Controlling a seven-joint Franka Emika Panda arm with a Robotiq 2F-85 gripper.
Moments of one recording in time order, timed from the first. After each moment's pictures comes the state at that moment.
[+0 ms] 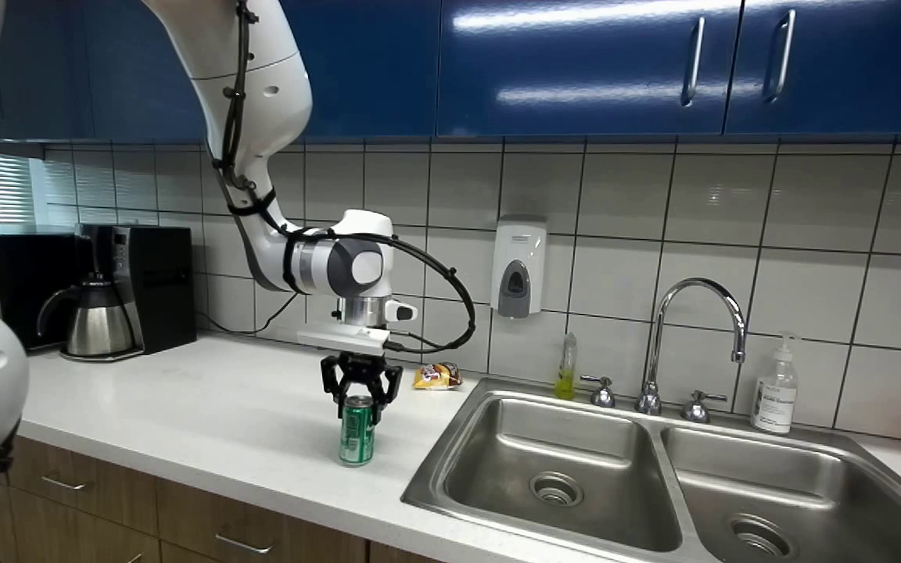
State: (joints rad) arm -0.04 0.23 -0.03 -2.32 0.03 2.55 -0.21
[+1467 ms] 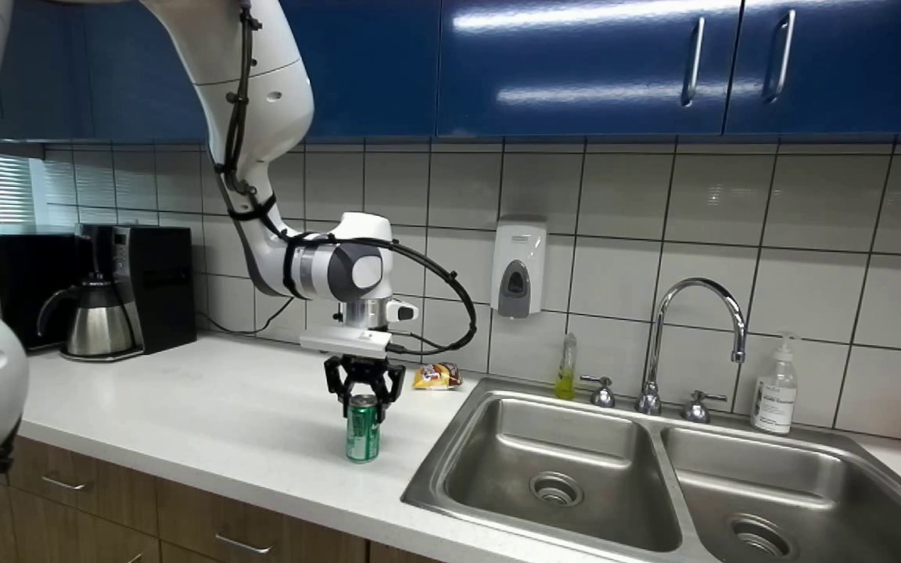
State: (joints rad) arm -0.04 0.24 -0.03 -2.32 0.02 2.61 -0.20
